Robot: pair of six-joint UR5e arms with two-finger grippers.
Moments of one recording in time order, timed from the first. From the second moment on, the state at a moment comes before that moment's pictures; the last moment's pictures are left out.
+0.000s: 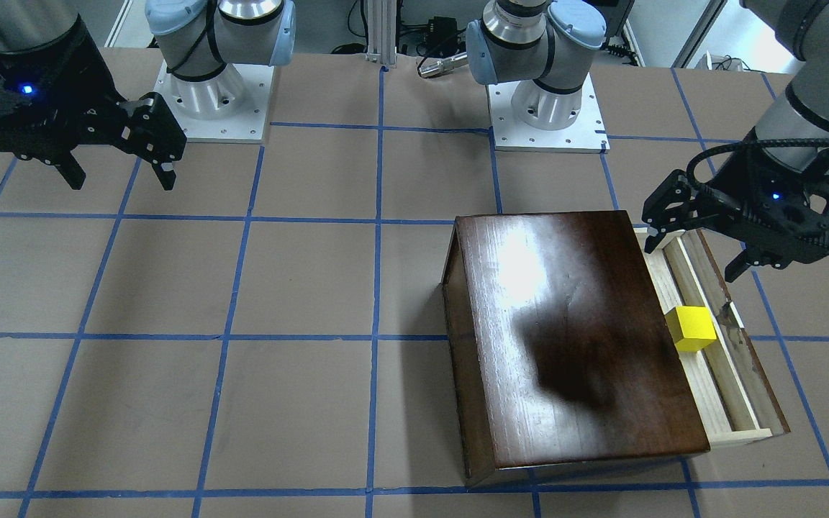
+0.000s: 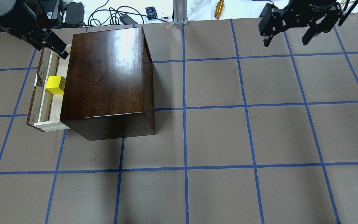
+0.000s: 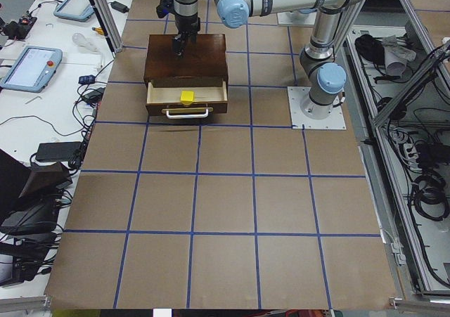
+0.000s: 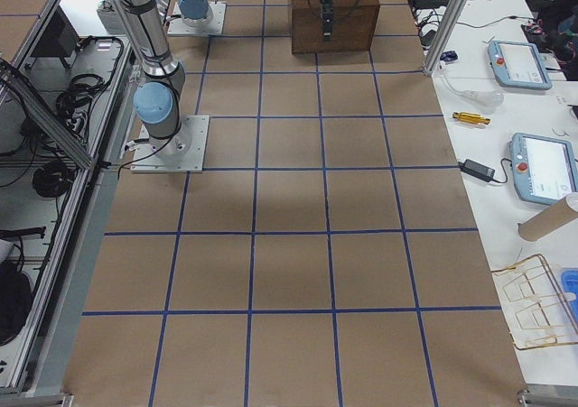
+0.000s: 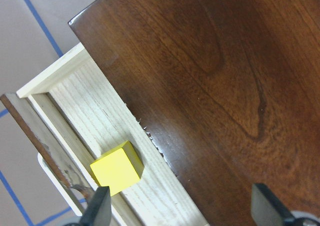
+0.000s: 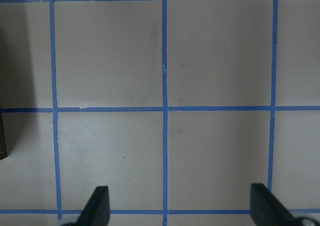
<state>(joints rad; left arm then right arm) -1.36 -1.70 -1.46 -1.47 1.51 0.54 1.54 -1.53 1.41 -1.53 -1.56 -0.04</state>
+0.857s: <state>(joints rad) -1.58 -1.66 -1.48 -1.49 1.63 -0.04 1.54 -1.53 1.41 -1.53 -1.56 -0.04</state>
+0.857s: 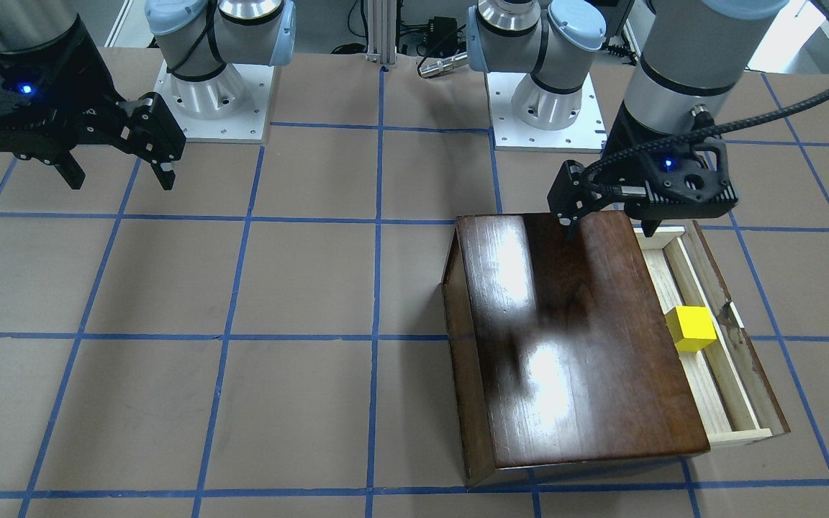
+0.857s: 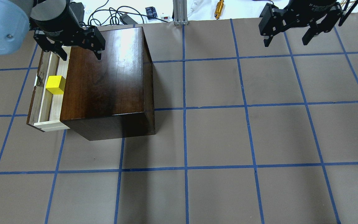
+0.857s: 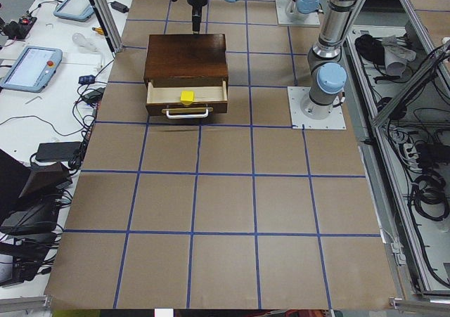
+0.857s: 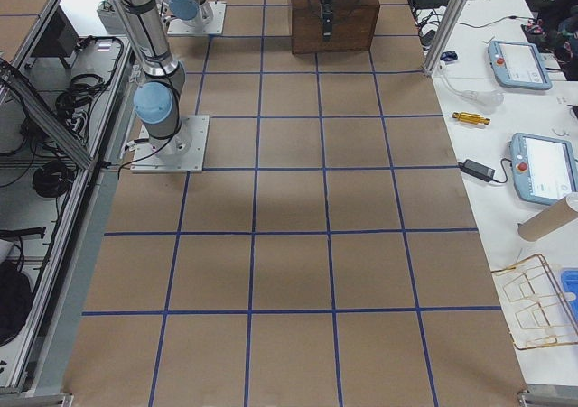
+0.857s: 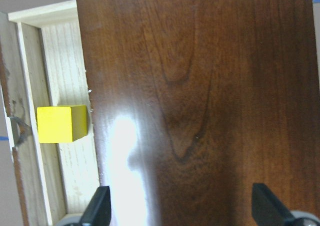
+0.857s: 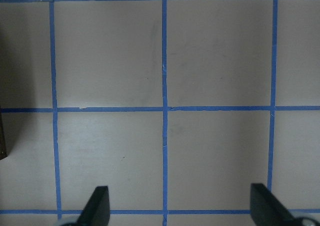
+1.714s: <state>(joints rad) -1.58 -1.59 -1.48 -1.59 1.58 0.03 1.54 -1.53 1.41 -1.53 -1.56 -0.04</state>
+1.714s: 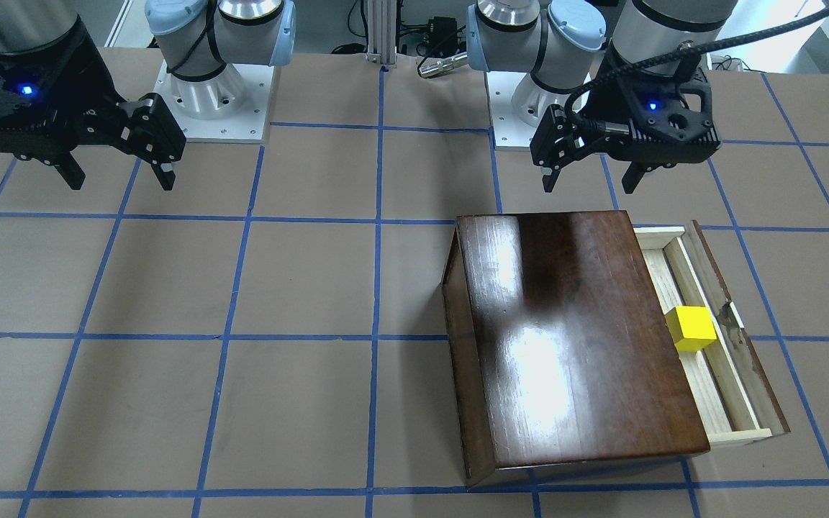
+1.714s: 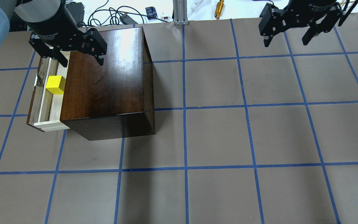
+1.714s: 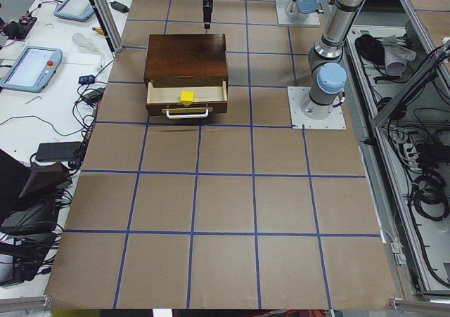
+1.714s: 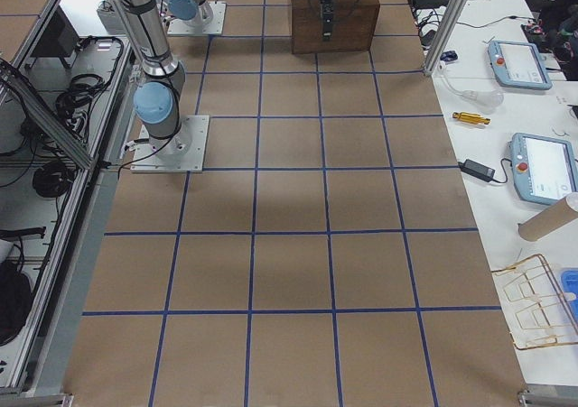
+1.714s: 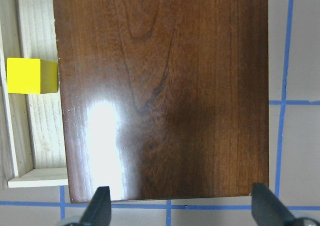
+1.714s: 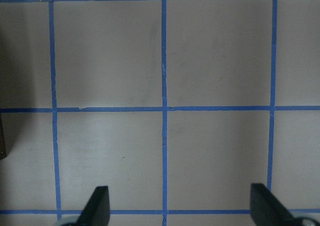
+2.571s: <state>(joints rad) -1.57 -1.58 -1.48 -1.59 1.58 0.06 1.54 -1.53 1.41 -1.53 -1.56 -0.04</state>
